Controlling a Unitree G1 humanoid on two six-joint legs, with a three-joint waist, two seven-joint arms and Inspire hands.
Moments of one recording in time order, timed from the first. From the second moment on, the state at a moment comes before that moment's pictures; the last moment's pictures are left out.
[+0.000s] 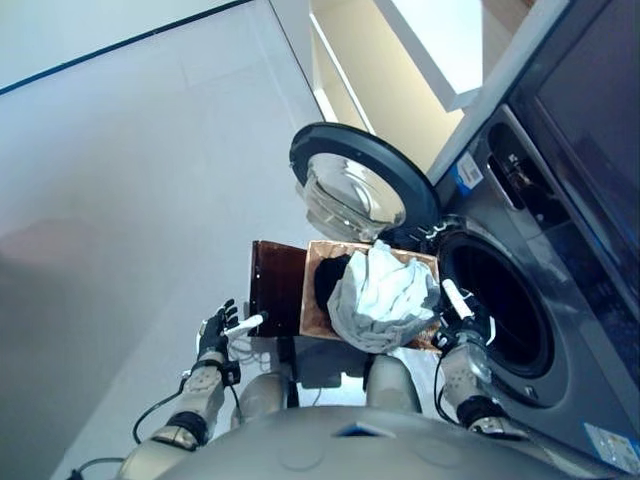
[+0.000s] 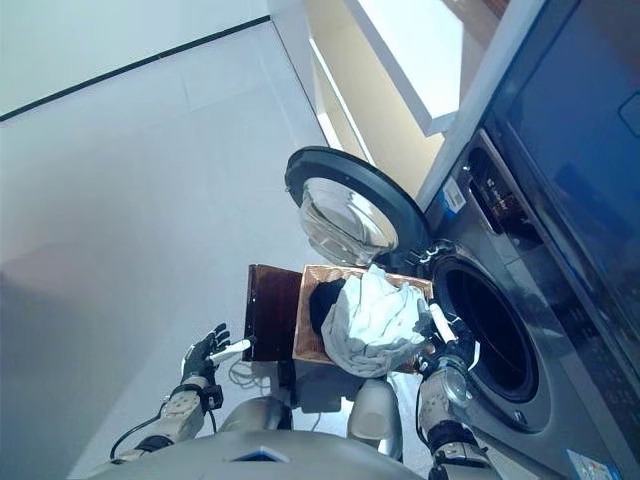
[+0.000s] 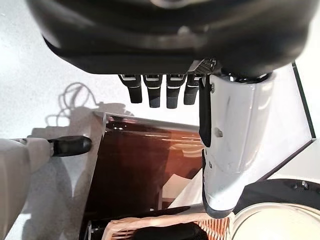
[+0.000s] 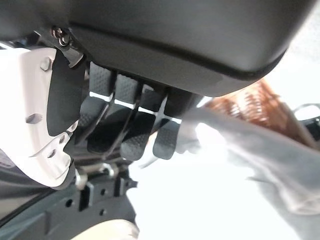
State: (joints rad) left arm 0.03 0.17 -0.24 1.09 -0.41 -0.31 0.13; right arm 0.03 -0.19 -0.09 0.88 0.71 -0.28 -0.20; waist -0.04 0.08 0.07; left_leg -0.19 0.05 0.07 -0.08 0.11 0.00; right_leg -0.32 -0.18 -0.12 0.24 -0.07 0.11
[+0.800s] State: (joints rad) left arm -0.01 0.17 -0.24 1.14 -0.36 -0.29 0.13; right arm -0.39 -0.33 0.18 1.45 0.13 -0.07 -0.35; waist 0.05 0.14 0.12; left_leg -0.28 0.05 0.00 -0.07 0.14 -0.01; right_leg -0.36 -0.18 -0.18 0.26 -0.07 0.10
